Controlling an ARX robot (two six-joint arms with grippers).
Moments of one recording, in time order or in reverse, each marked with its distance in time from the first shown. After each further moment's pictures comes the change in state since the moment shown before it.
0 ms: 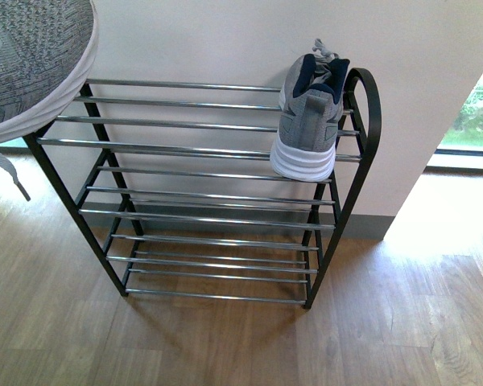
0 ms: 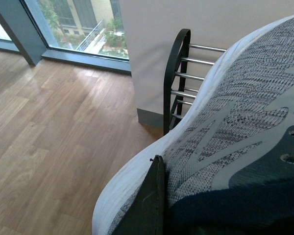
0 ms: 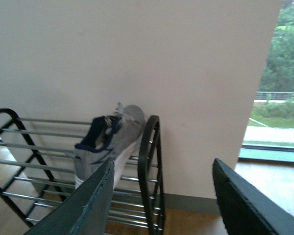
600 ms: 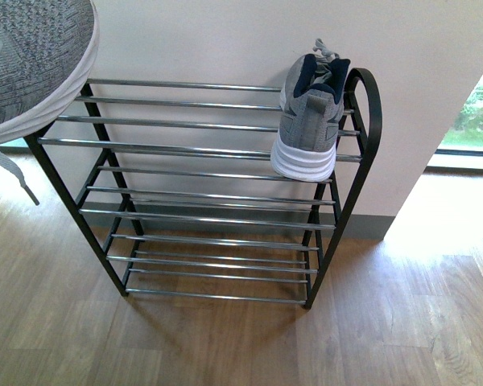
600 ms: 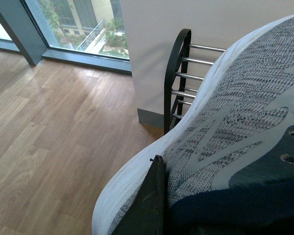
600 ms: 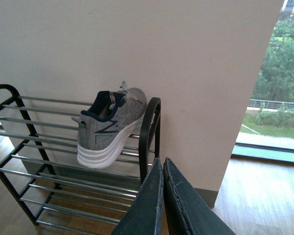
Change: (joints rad) left arm 0.000 0.000 0.000 0.000 -0.001 0.000; right arm 0.039 -0.295 -0.167 -0.123 0.016 -0.042
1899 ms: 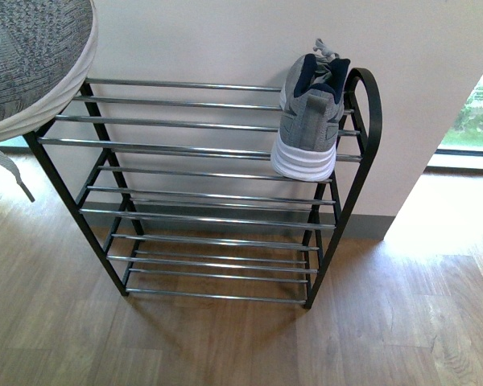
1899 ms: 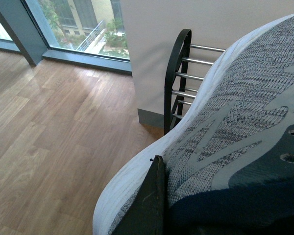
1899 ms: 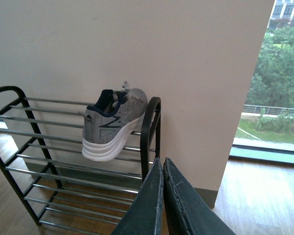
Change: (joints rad) left arm 0.000 0.000 0.000 0.000 0.000 0.000; right arm 0.002 -0.439 -0.032 -0.383 0.001 0.000
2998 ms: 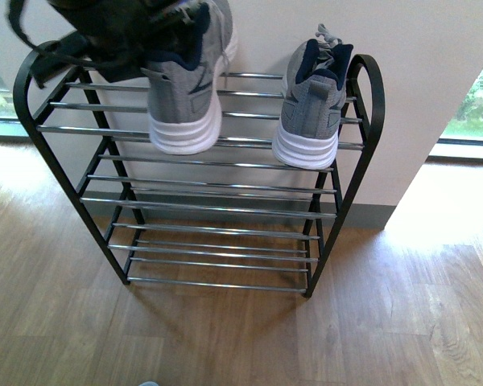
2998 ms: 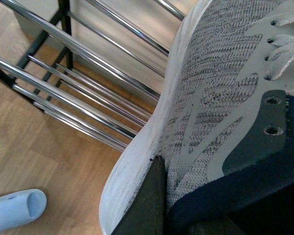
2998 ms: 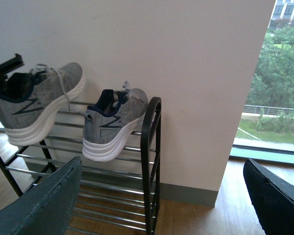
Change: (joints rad) left arm -0.009 1.265 1.024 -0.117 0.402 -0.576; right arm 0.000 0.000 0.000 0.000 0.000 -0.002
